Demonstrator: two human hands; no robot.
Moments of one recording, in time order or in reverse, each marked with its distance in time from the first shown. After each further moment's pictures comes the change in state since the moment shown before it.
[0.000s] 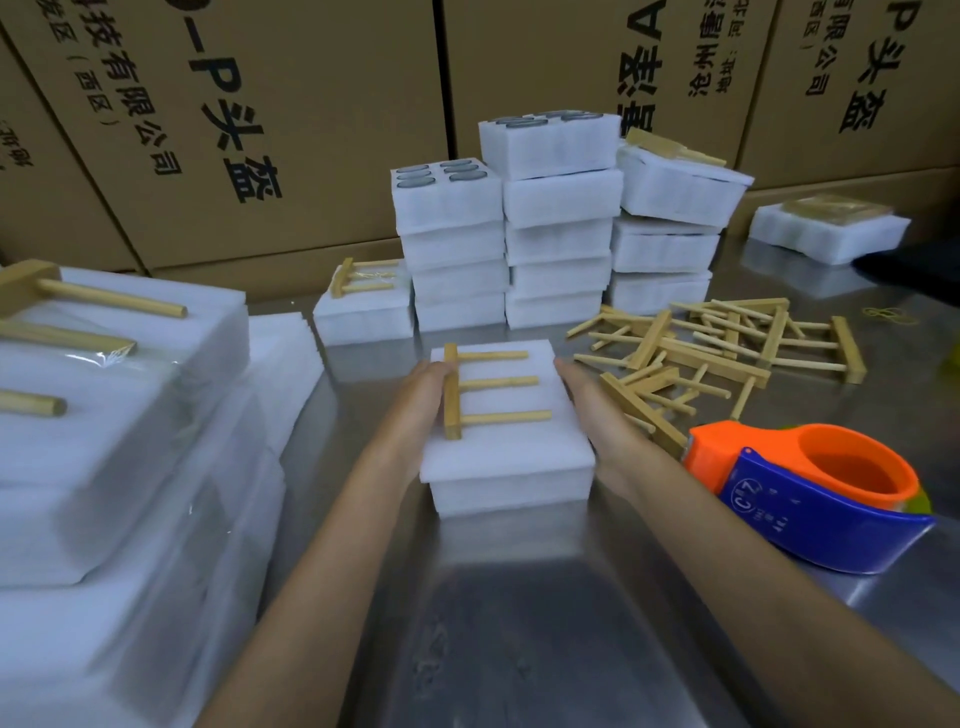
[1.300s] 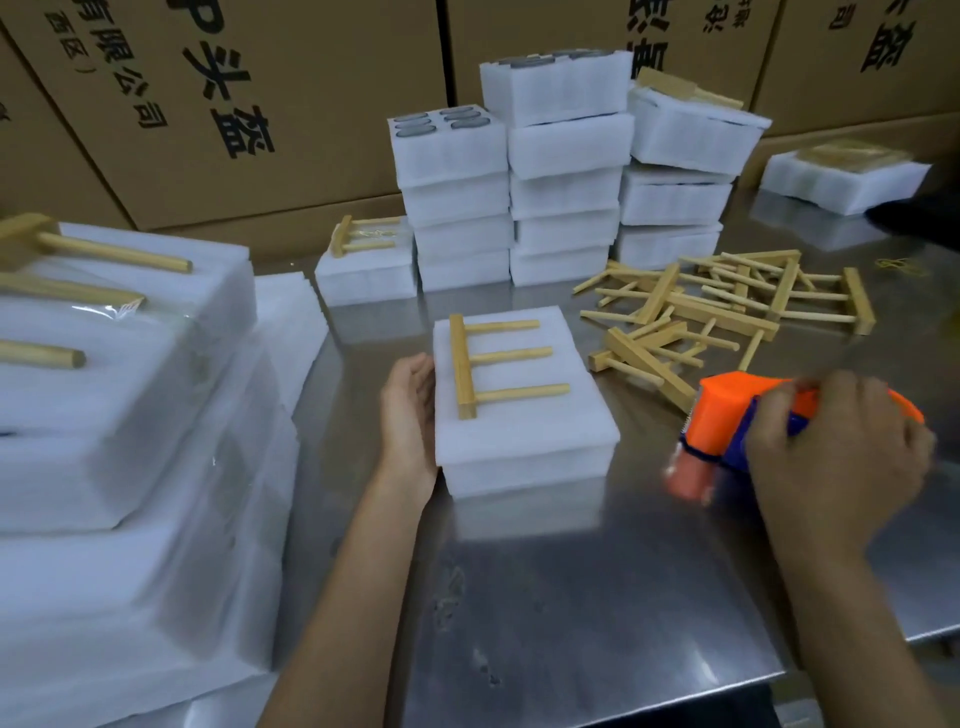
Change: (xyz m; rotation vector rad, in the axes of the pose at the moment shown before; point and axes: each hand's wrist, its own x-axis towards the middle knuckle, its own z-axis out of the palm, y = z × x) left_hand -0.056 -0.034 -0.010 -0.502 -0.006 0.025; right_hand -0.109 0.032 -0.096 -1.149 1.373 -0.711
